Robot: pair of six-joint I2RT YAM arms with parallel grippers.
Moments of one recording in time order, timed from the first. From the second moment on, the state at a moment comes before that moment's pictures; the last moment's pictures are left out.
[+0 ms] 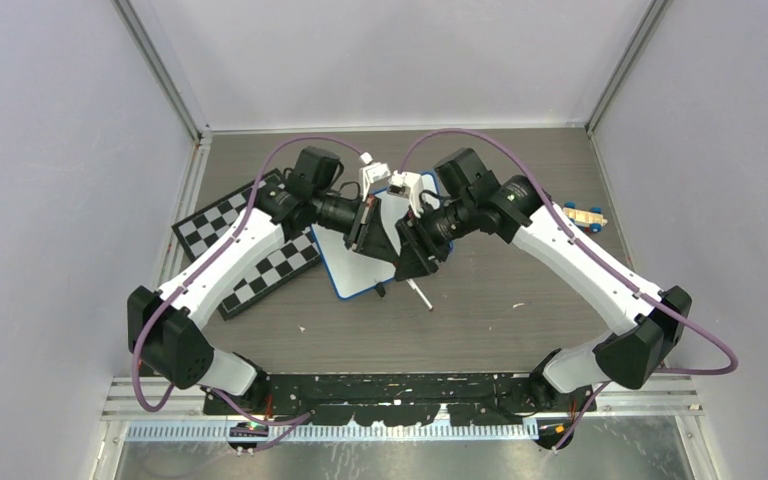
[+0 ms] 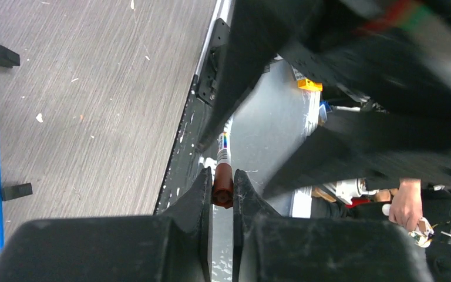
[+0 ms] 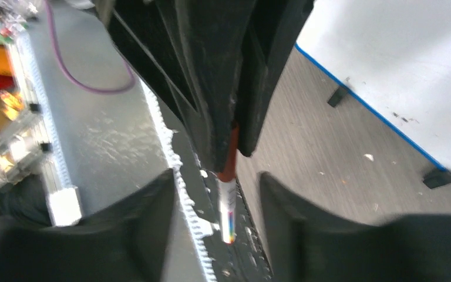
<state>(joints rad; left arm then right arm) -0.55 1.44 1.34 -0.65 1.05 -0.24 0.71 1.42 1.49 -0.96 -0.67 -0.04</state>
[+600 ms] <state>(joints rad) -0.23 1.30 1.16 0.25 1.04 -1.00 0.41 1.43 1.50 -0.52 -0.93 0.55</state>
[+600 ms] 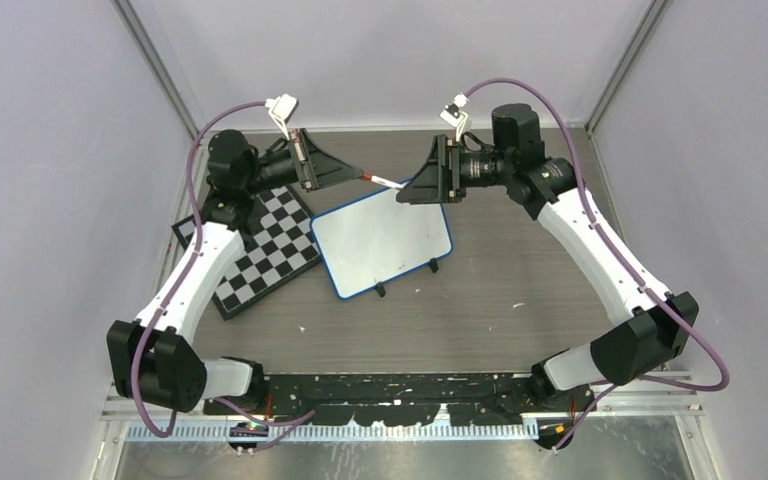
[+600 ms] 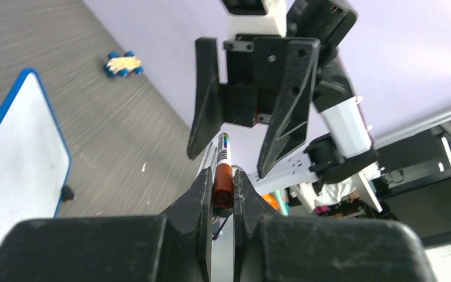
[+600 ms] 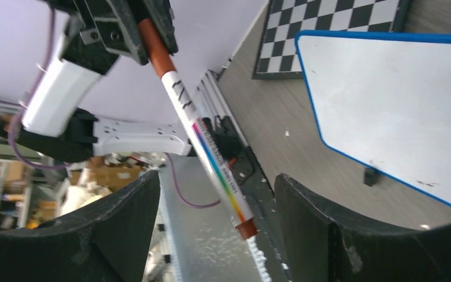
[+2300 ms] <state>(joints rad) -0.26 1.29 1.06 0.49 0.84 -1.29 0.42 1.49 1.36 0.17 -0.90 1.26</state>
